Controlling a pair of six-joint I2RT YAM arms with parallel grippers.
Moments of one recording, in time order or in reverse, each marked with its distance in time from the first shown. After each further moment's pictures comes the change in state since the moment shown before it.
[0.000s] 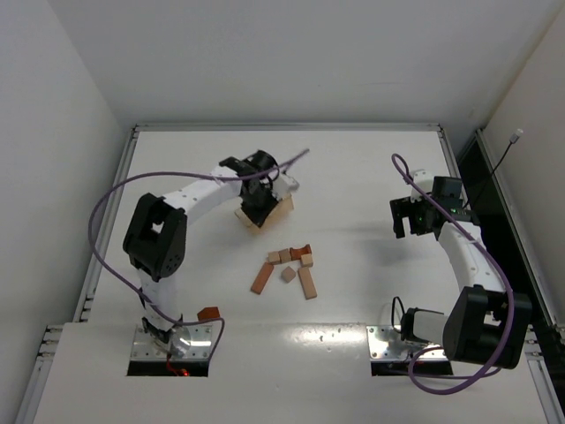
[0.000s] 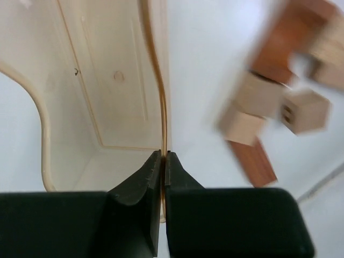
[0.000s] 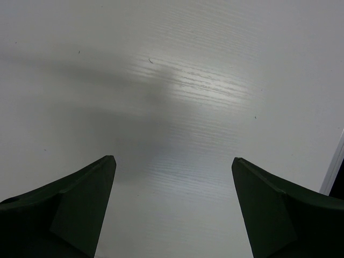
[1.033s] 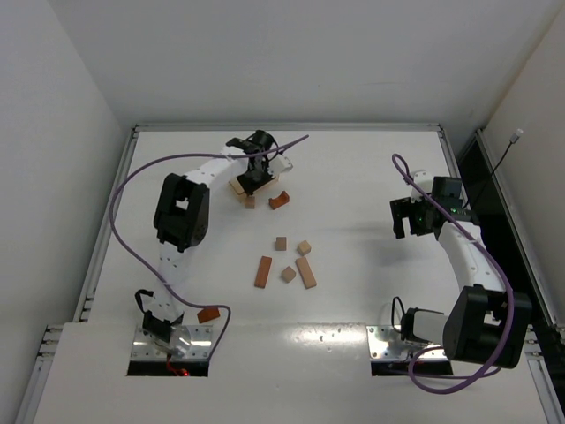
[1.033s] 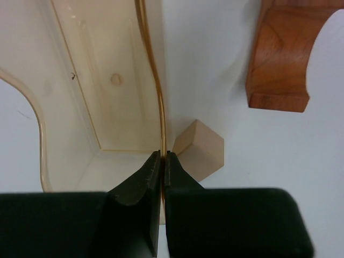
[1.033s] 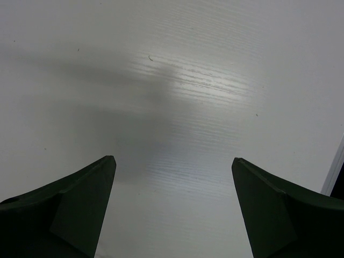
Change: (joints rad) left arm 0.154 0.358 0.415 0.012 -0.271 0.183; right arm 0.000 0.002 0.000 -0.007 0.004 0.007
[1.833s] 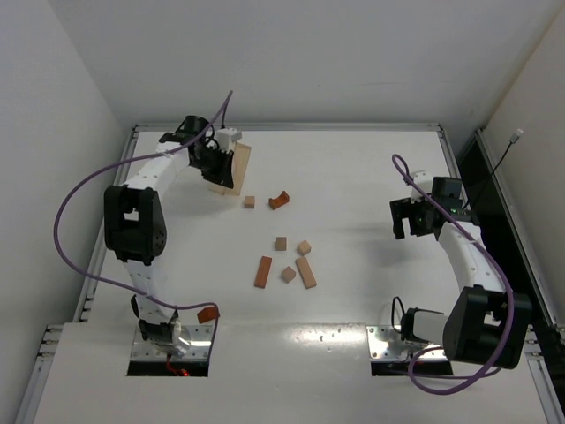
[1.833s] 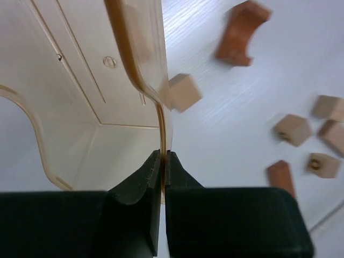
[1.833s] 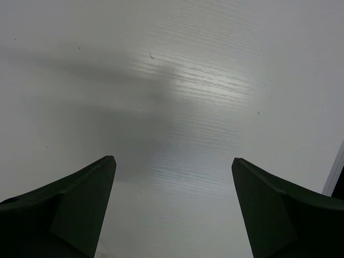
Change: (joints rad) left arm 0.304 -0.295 -0.240 0.093 0.595 -0.293; right arm 0.001 -0.003 0.000 -0.010 0.000 0.003
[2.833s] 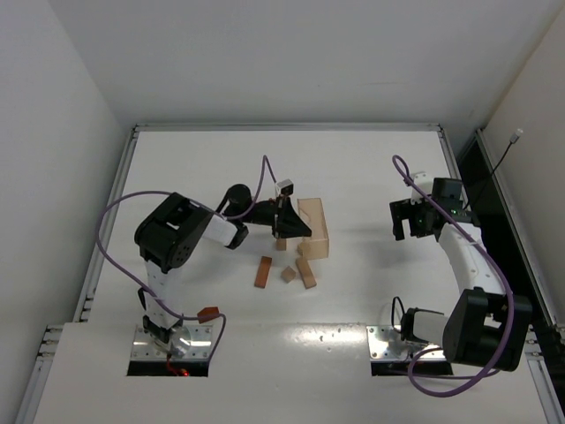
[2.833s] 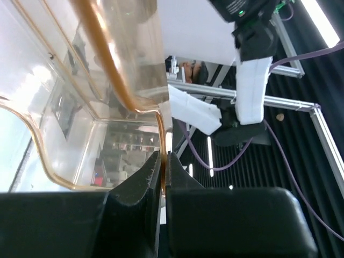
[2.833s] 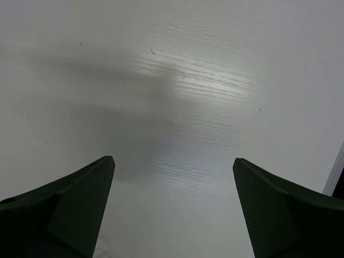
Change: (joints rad) left arm -0.418 0.040 -0.809 2.038 0.617 -2.096; right arm -0.001 -0.012 -0.005 -0.014 0.000 0.001
